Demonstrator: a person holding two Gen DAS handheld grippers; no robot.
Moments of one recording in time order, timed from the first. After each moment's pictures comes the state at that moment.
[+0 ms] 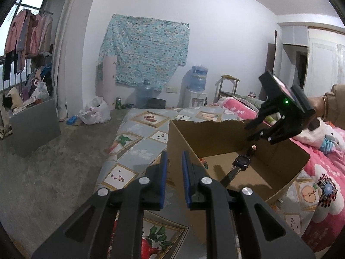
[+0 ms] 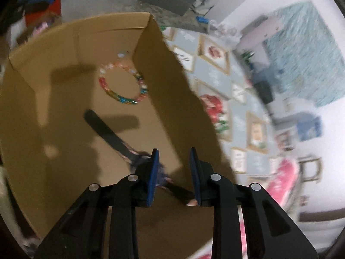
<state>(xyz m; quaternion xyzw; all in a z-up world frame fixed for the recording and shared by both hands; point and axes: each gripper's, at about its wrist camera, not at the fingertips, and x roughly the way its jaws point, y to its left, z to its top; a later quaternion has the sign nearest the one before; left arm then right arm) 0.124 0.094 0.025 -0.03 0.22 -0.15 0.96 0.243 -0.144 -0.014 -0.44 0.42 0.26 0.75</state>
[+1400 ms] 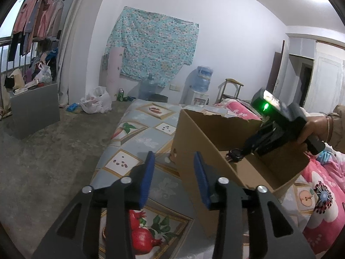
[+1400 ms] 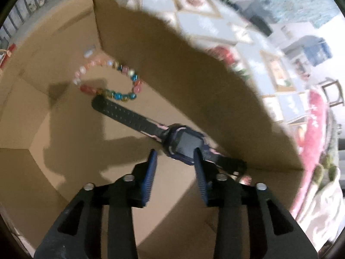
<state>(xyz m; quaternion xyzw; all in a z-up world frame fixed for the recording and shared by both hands) 0.125 0.115 0.004 -0.07 0.23 -0.15 0.96 0.237 -0.119 -0.026 -0.29 0.52 0.13 0.79</state>
